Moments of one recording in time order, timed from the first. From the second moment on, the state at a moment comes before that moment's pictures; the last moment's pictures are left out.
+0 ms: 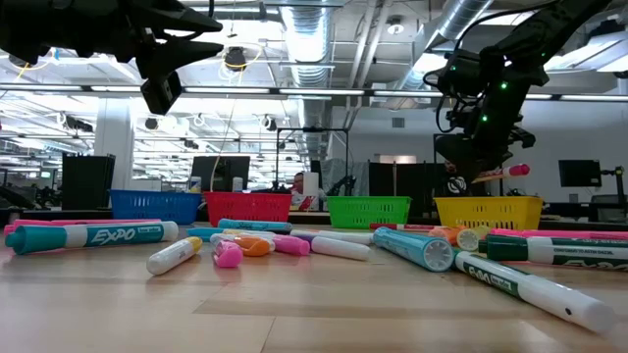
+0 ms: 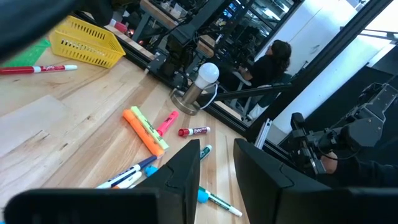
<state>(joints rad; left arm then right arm) -0.34 1.04 0.29 0.67 -0.30 -0.61 -0.61 1.26 0.68 -0.46 0.52 0.36</state>
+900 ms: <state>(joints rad) -0.34 1.04 0.29 0.67 -0.29 -0.60 -0.61 1.26 0.68 -0.44 0.52 0.39</state>
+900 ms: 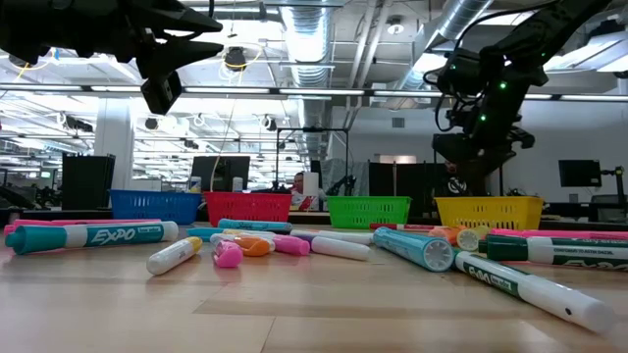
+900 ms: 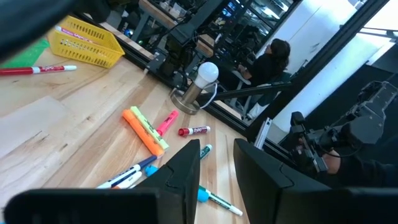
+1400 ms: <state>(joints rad) -0.34 1.04 0.29 0.67 -0.28 -0.60 -0.51 1.26 0.68 -0.35 0.52 0.39</state>
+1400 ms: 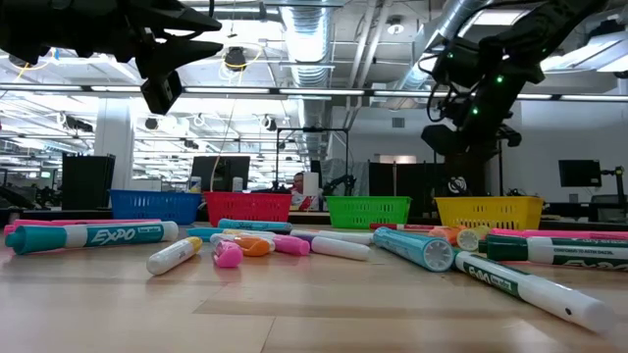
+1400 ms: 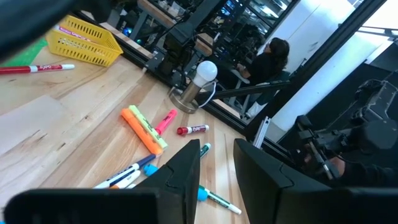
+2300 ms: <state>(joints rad) -0.33 1.04 0.29 0.67 -0.31 -0.58 -0.46 1.26 0.68 -0.31 0.52 0.39</state>
